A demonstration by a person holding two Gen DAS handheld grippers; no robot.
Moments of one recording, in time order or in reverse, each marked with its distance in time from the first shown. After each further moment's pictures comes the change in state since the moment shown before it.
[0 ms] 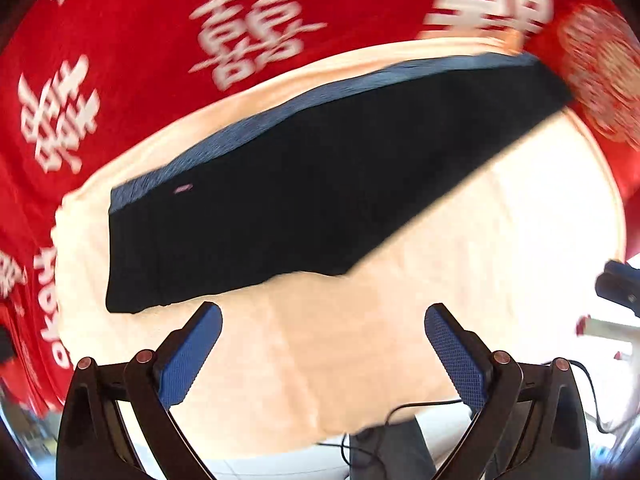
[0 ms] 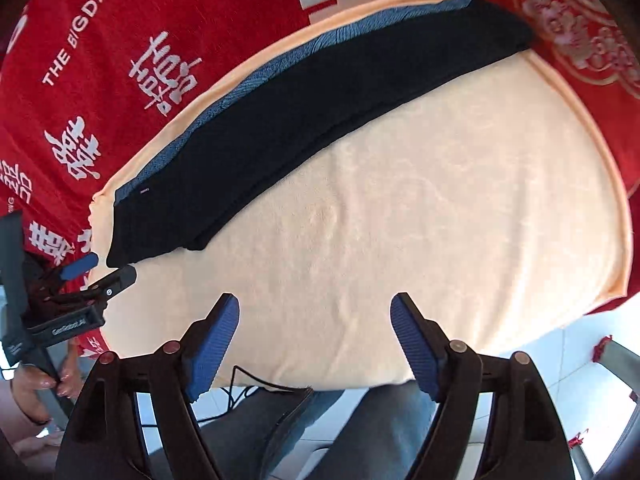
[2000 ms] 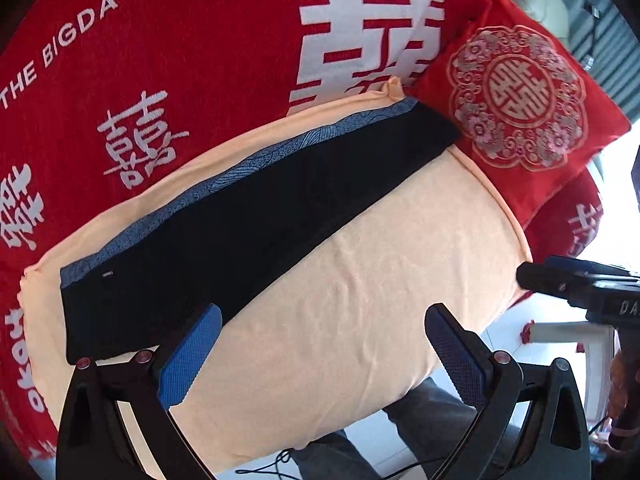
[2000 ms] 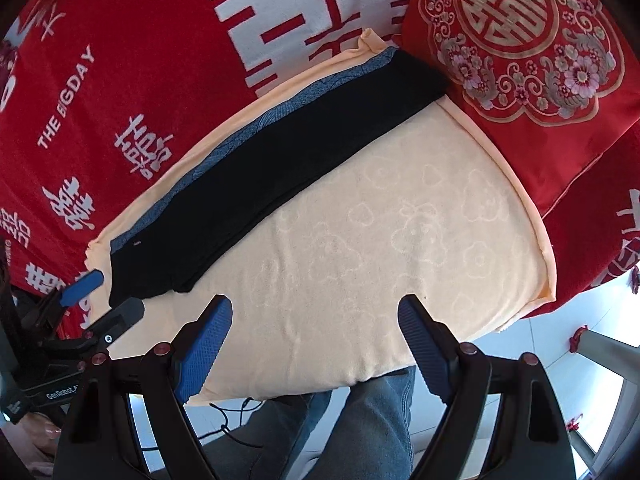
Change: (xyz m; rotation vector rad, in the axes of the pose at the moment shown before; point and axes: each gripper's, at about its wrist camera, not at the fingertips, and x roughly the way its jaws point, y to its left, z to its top) left arm -0.081 -0.129 0.051 0.049 -0.140 -0.174; right arm -0.092 -0.044 0.049 0.101 -0.081 -0.046
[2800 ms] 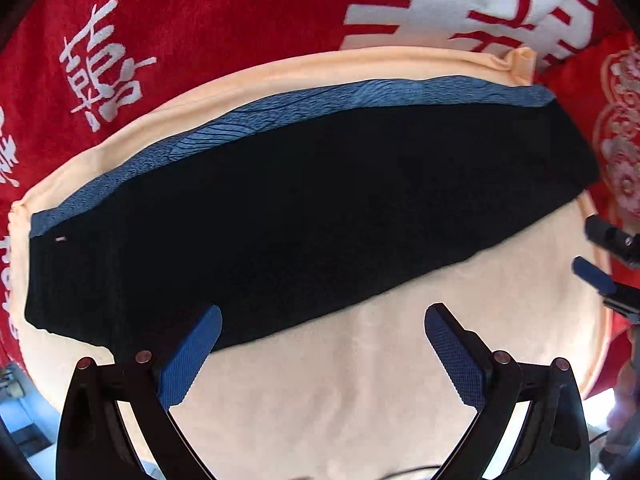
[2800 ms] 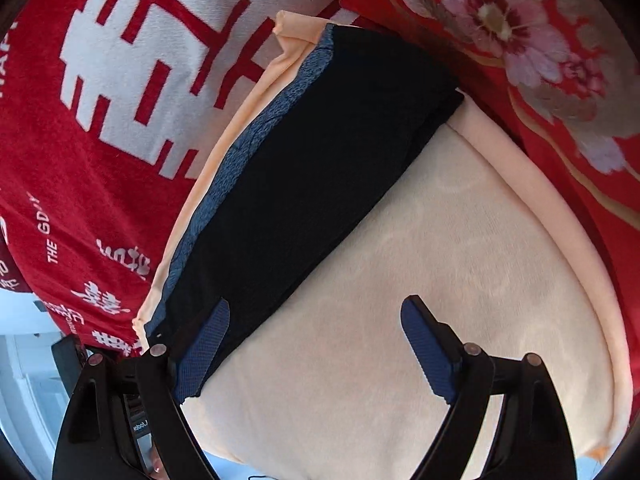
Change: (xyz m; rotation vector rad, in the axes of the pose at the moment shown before) left arm 0.180 -0.008 0.068 -0.261 0.166 0.214; right arm 0.156 -0.125 0.162 0.184 0.039 0.322
